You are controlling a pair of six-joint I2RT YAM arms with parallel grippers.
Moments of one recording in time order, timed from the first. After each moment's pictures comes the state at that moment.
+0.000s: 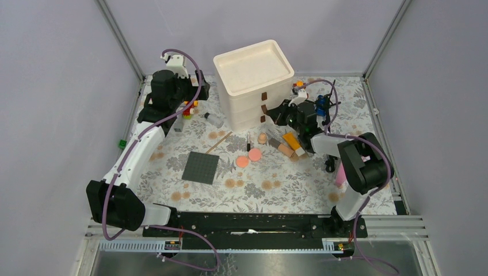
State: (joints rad) left arm -0.21 1.33 1.24 -0.17 0.06 -0.17; right arm 0.39 1.76 0.84 0.71 -0.23 0.57
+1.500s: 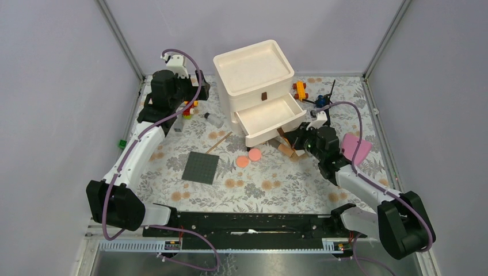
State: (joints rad) left arm -0.21 1.33 1.24 -0.17 0.06 -0.17; right arm 0.39 1.14 0.47 0.39 -0.17 0.50
